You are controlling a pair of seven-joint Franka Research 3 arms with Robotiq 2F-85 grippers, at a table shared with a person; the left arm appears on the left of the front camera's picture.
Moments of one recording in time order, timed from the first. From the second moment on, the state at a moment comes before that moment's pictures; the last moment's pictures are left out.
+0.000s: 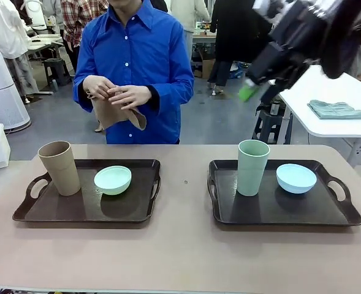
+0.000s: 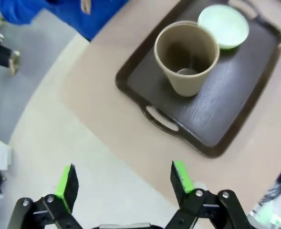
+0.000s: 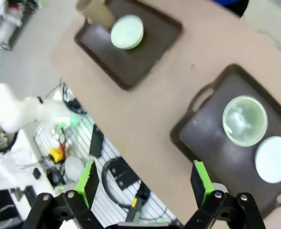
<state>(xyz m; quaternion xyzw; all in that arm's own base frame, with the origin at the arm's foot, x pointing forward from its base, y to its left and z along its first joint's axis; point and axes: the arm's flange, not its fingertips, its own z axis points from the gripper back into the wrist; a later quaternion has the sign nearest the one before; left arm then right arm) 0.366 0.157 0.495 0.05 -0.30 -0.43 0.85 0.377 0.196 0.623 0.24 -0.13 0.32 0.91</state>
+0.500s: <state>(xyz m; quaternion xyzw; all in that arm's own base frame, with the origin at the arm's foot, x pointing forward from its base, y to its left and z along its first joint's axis) 0.371 0.163 0.482 0.03 -0.30 -0.42 0.85 0.400 0.204 0.612 0.29 -0.11 0.31 0.90</state>
